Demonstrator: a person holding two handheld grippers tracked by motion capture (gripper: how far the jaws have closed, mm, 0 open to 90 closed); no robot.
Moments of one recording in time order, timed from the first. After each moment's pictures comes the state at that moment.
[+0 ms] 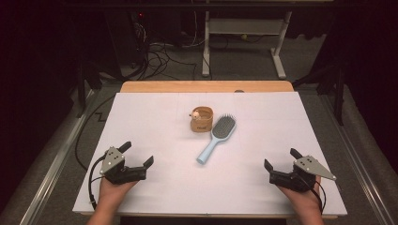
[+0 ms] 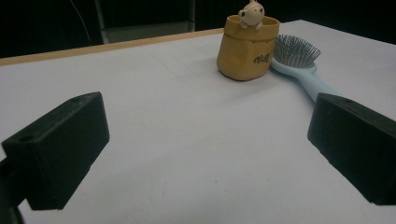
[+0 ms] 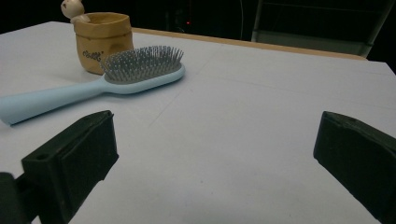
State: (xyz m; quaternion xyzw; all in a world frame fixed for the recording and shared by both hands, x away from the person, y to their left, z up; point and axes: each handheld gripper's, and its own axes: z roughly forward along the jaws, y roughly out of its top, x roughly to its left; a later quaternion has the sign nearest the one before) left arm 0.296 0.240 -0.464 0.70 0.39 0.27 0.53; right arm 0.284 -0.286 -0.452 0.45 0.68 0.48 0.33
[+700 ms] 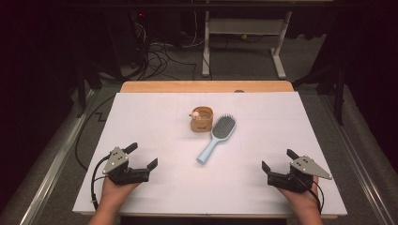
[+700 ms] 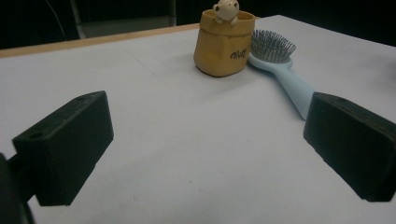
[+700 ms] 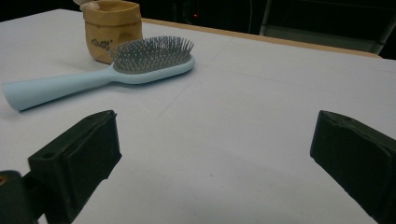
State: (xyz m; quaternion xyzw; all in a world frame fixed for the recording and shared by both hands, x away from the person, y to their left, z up) left arm 0.296 0.231 -0.464 0.72 0.36 0.24 0.54; right arm 0.284 -0.281 -0.454 0.43 0.70 0.47 0.32
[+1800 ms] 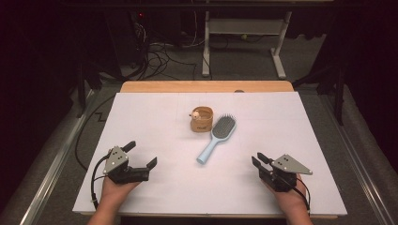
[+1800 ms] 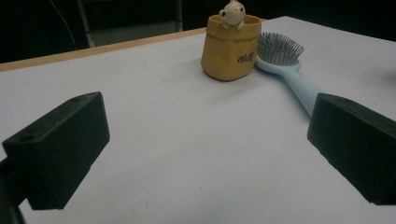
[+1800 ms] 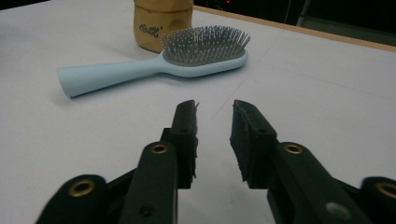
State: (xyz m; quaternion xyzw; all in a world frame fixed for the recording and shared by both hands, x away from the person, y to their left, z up) left arm 0.298 0.233 -0.462 0.72 0.37 0.26 0.53; right arm 0.289 -0.243 -0.455 0.40 0.74 0.46 0.28
